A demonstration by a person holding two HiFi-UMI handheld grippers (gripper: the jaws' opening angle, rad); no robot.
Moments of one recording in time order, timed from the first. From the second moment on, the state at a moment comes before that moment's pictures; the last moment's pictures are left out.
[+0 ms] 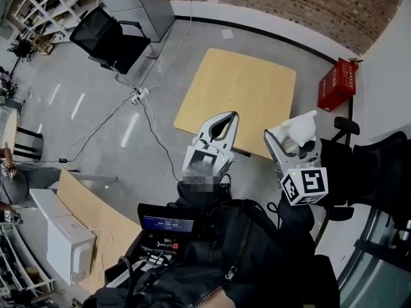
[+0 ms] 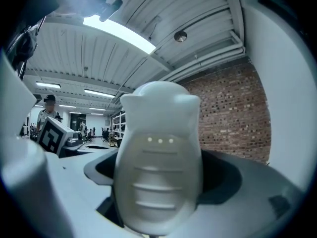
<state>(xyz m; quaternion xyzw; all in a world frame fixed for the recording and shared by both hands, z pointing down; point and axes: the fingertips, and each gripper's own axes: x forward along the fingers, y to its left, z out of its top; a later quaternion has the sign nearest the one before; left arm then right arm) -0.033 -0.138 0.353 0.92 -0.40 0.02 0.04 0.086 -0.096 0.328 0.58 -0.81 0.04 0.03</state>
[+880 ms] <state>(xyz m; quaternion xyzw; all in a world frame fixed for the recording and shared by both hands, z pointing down) -0.014 -0.199 0.395 0.91 -0.39 0.06 0.08 0.098 -0.162 0.379 0.57 -0.81 0.09 0.07</state>
